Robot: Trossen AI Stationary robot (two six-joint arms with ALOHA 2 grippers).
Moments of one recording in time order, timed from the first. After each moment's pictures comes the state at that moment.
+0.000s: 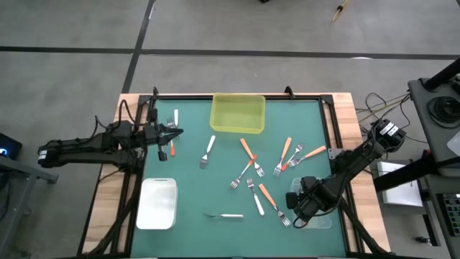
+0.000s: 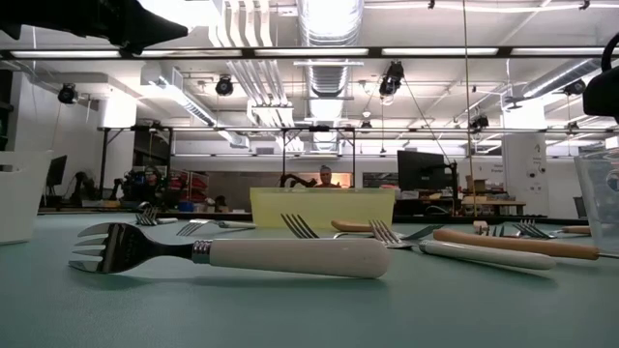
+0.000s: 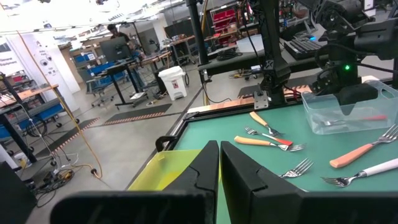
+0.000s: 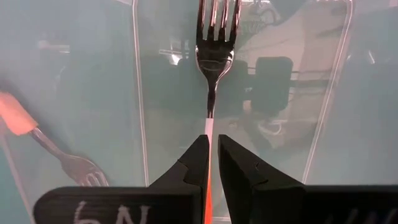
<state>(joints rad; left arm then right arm) 0.11 0.44 0.43 -0.02 -0.15 0.28 0.73 1.49 0.85 -0.85 -0.05 2.27</state>
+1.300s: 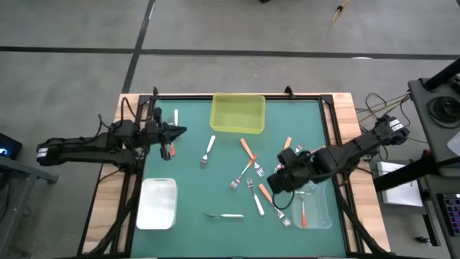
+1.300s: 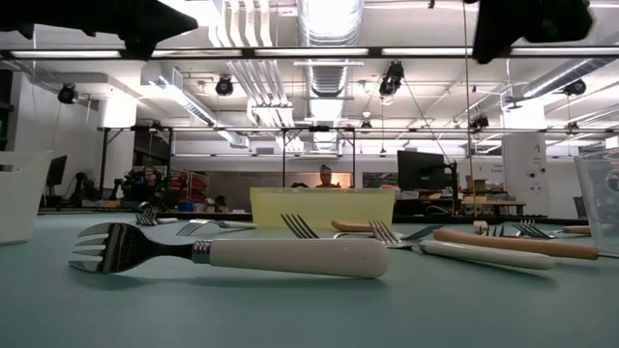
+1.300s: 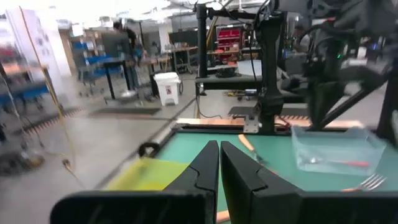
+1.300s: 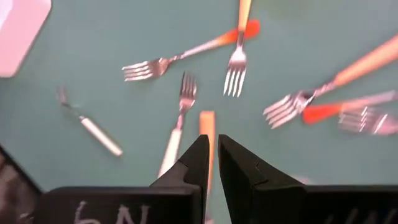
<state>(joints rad) 0.11 0.52 0.43 0.11 -0.15 0.06 0.41 1.41 1.27 -1.04 0.31 1.34</state>
